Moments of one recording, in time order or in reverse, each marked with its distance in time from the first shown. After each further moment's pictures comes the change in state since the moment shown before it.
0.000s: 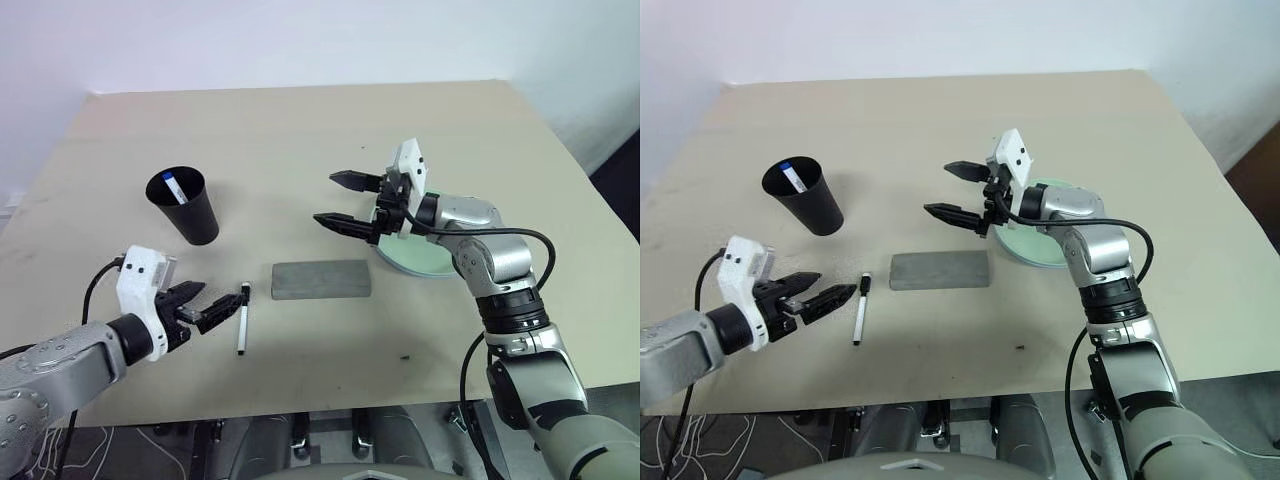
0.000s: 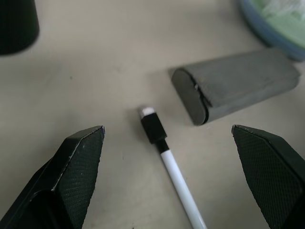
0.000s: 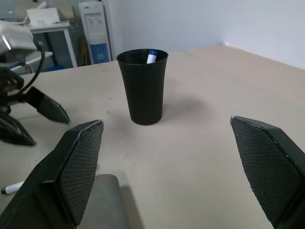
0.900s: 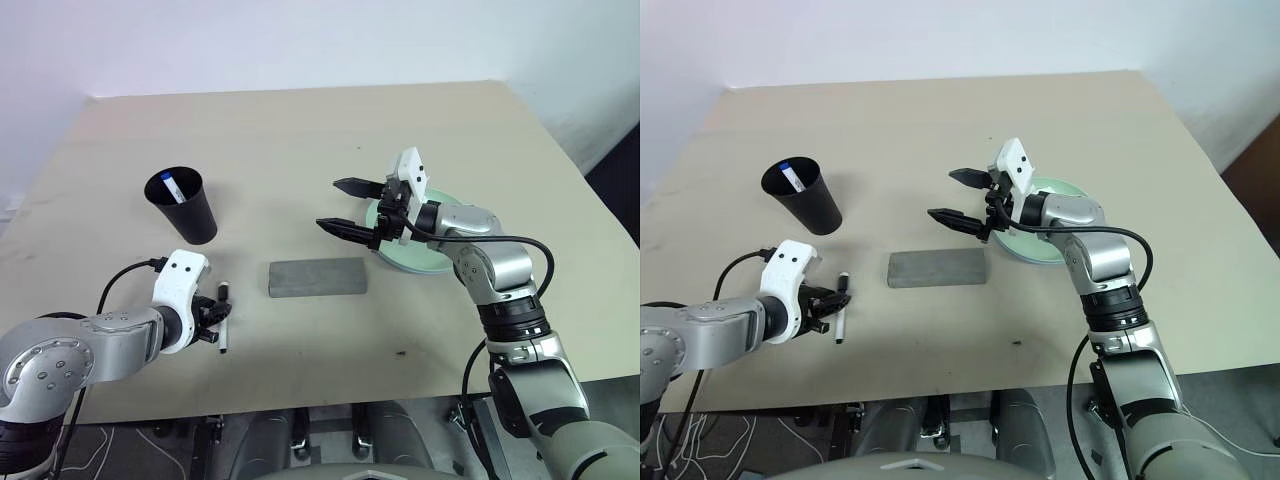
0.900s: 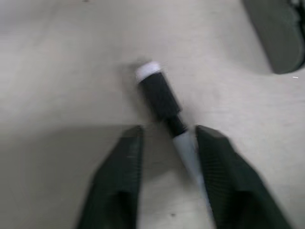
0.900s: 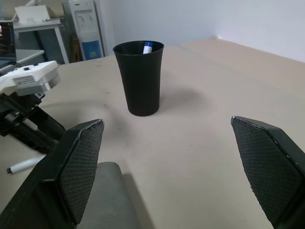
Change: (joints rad) left arm -0.251 0.020 -0.237 0.138 -0.028 0.230 0.360; right arm 0.042 -0.003 0.001 -0.031 -0.005 0.017 -0.036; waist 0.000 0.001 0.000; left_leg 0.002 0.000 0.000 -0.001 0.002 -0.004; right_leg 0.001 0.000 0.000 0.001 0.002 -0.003
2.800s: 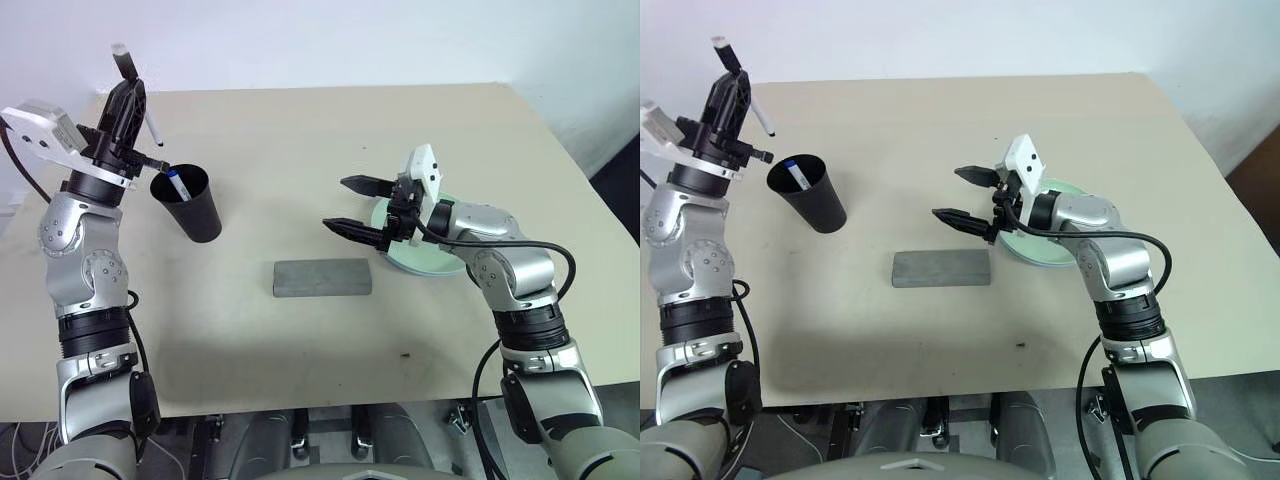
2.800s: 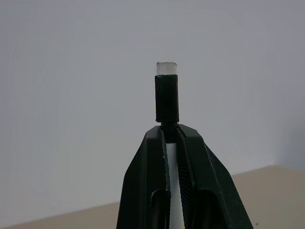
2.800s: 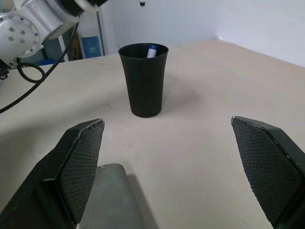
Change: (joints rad) left arm -0.479 -0.355 0.217 0.768 0.773 -1.415 -0.978; right arm 0.040 -0.053 -0.019 -0.138 0.044 0.081 -0.047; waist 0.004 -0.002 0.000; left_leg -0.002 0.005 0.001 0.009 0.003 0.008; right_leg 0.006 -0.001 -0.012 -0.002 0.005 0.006
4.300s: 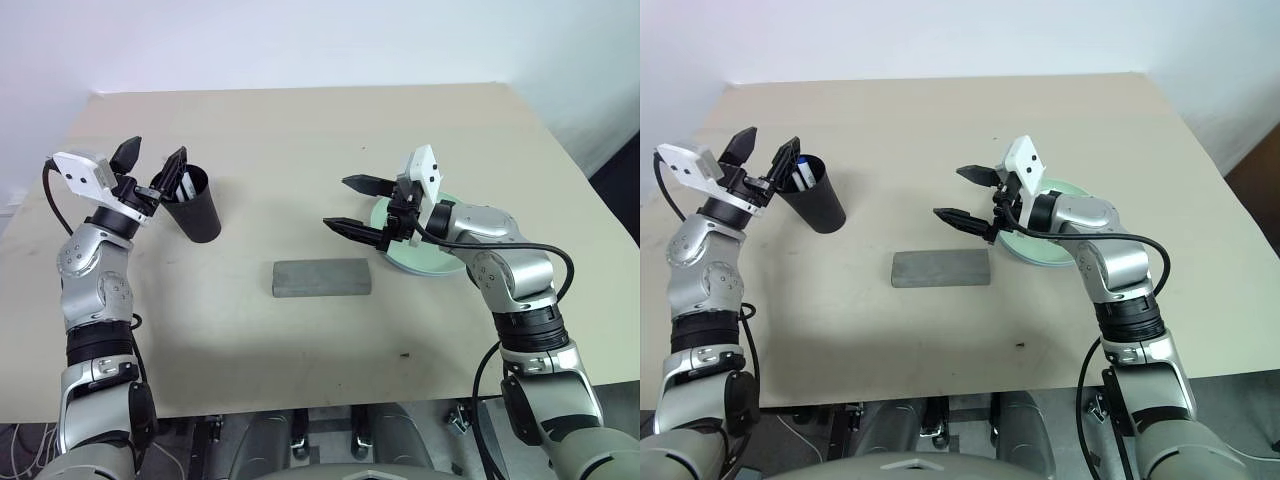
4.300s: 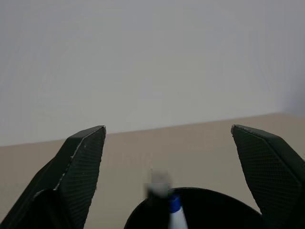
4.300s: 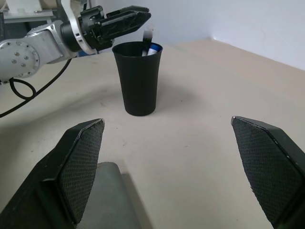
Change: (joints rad) left arm 0.051 -0.003 -0.011 0.164 0.072 0.000 -0.045; right arm 0.005 0.000 0.004 0.000 -0.015 -0.023 -0.009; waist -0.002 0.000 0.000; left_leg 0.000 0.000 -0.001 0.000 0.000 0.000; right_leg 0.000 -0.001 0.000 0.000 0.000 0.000
